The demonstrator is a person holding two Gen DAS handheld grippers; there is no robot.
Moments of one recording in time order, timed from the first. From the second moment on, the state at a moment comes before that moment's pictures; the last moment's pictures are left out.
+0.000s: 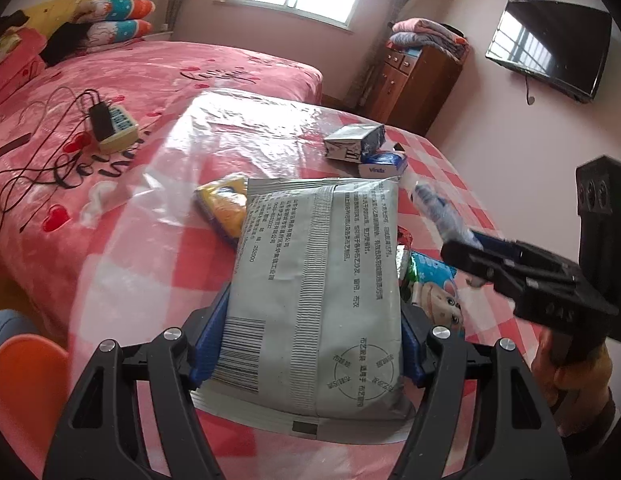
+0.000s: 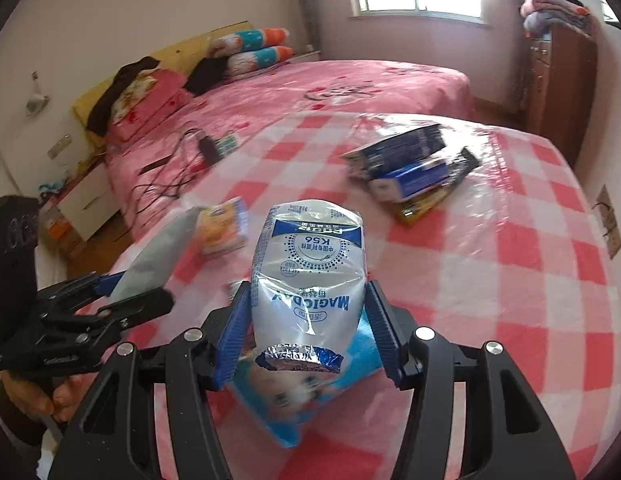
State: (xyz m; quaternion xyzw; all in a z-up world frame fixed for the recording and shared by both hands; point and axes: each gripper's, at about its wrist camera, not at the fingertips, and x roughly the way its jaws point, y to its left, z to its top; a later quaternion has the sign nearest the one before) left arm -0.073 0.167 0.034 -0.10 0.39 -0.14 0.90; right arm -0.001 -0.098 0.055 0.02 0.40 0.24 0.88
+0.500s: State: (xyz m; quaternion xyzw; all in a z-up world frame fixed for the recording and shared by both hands) left arm -0.127 0.249 0.035 -0.14 0.38 -0.07 0.91; right arm -0.043 -0.010 0.058 0.00 0.42 0.33 0.84
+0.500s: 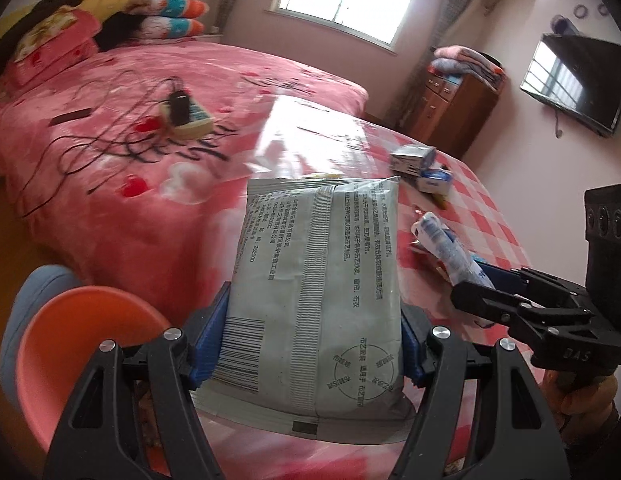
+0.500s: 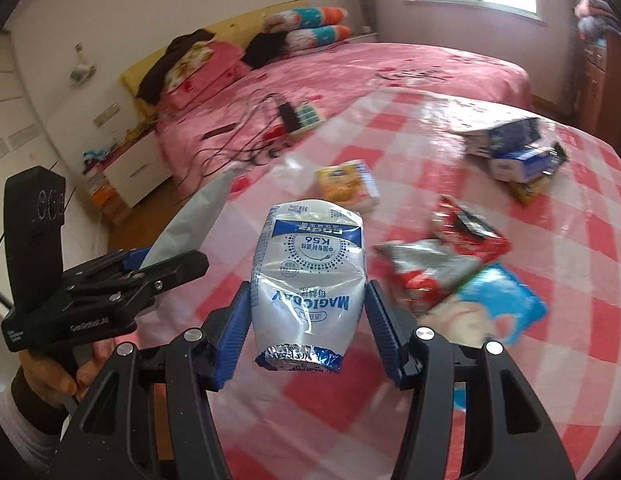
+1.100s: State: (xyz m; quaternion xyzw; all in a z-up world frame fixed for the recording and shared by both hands) left arm -0.190 0.378 0.008 -0.19 0.38 0.08 0.90; right arm -0.080 0.131 0.062 -0.06 0.42 0.46 0.78
